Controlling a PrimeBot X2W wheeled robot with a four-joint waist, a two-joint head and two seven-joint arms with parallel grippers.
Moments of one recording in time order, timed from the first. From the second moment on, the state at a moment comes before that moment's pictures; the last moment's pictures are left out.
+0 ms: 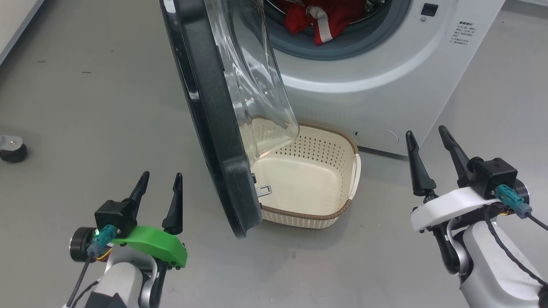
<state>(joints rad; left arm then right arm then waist) -0.28 0.08 -0.29 0.45 -0.42 0.02 -0.25 -0.29 -0.23 0.34 0.30 0.47 -0.05 -0.26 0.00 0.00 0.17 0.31</state>
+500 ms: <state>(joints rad) -0.28 0.08 -0.29 0.45 -0.42 0.02 -0.25 -0.27 -0.20 0.31 0.31 0.43 -0.05 -0.26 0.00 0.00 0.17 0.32</state>
